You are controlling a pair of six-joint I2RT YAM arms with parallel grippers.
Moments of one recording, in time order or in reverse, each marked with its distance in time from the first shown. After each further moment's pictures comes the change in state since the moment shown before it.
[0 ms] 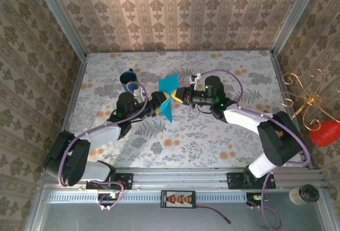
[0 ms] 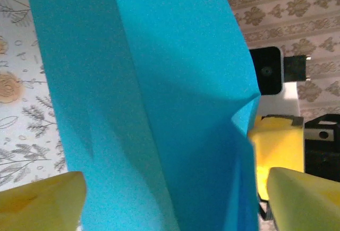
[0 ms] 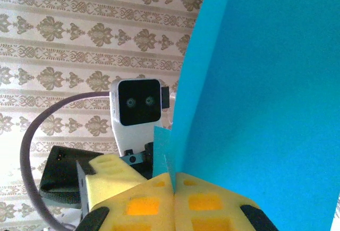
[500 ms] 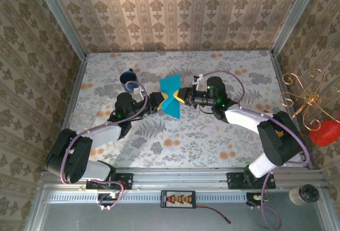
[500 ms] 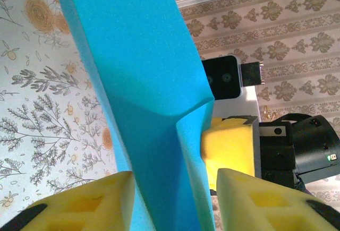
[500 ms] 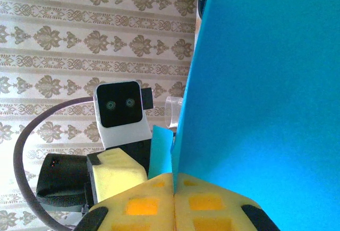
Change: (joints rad) left arm 0.017 0.019 -0.015 0.117 0.033 -0.041; right arm -0.025 0.000 -0.025 0.009 -0.002 0.014
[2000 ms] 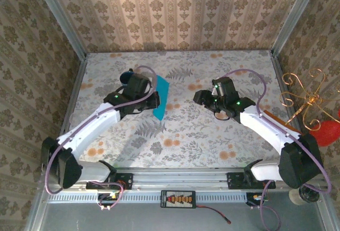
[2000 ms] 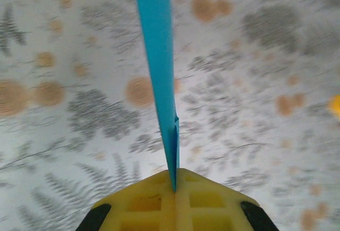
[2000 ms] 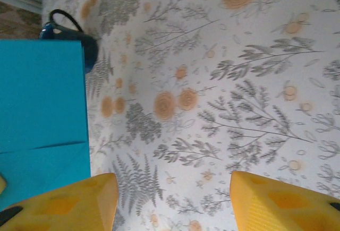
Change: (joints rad) left arm -0.176 -0.026 0.623 -1.412 -0.600 0.733; right arm -0.048 -0.253 0.068 -0.817 0.489 -0.423
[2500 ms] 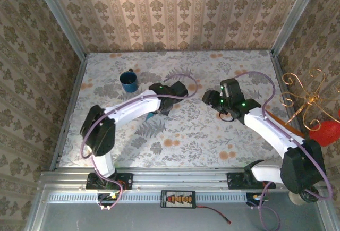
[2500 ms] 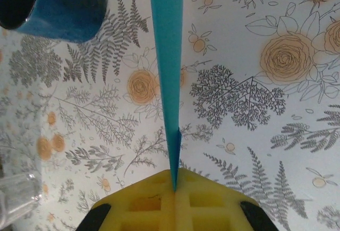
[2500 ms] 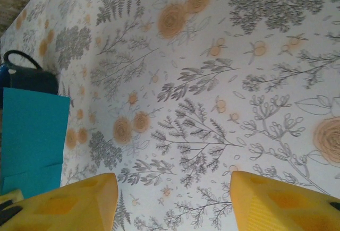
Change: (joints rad) left arm -0.235 0.473 0.348 -0.433 -0.640 0.051; right arm -0.068 -0.055 -0.040 -0.058 0.116 0.032
